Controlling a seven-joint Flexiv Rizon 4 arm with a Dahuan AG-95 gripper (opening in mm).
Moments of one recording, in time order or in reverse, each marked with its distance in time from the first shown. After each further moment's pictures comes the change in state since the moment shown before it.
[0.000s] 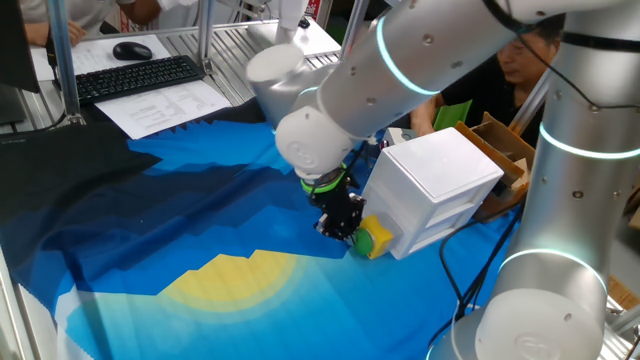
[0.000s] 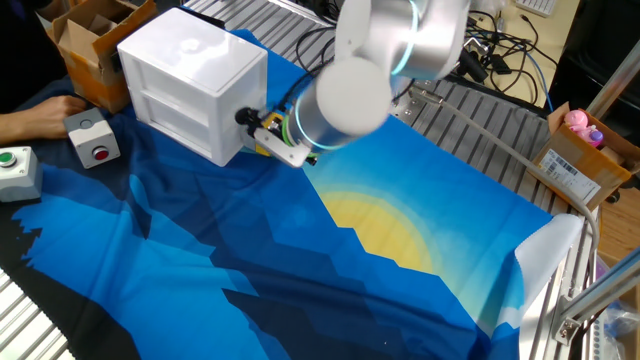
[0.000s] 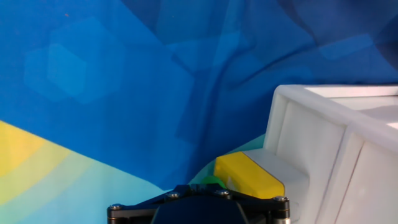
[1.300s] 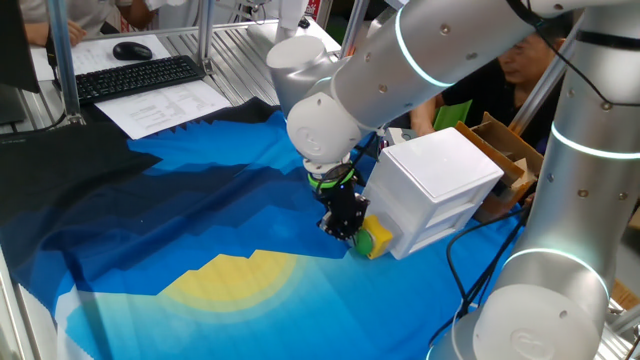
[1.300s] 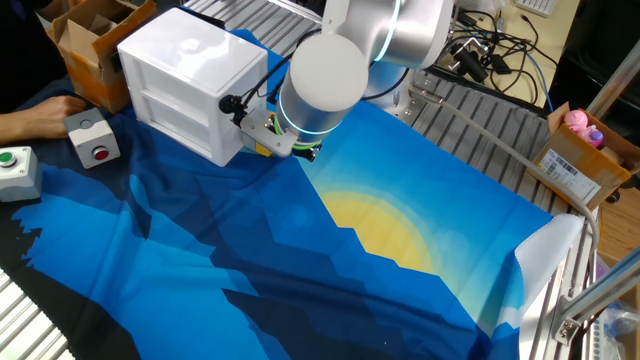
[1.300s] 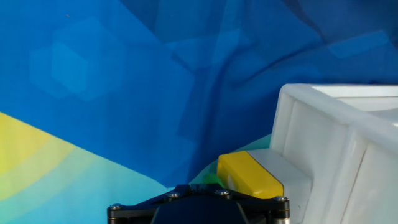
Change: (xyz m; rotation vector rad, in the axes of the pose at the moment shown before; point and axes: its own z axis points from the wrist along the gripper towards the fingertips) arm 0.003 -0.003 0.010 -0.065 0.010 -0.012
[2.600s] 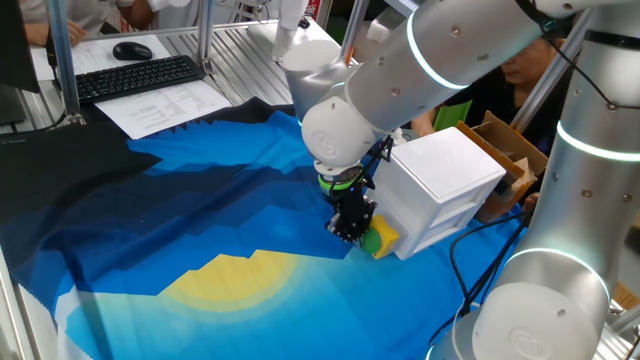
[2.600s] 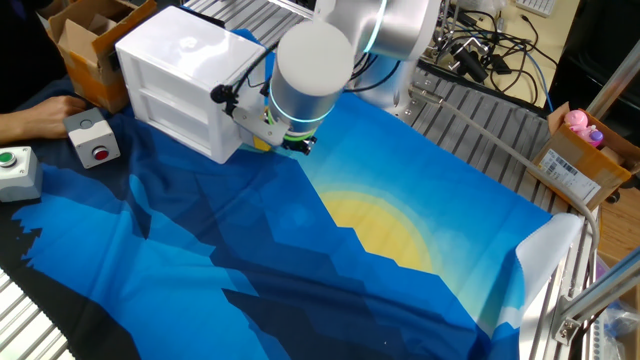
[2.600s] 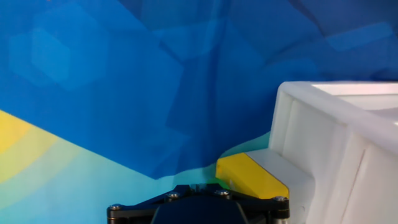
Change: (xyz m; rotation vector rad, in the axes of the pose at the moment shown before) arm 0.006 -0.011 0.001 -0.031 -0.010 -0.012
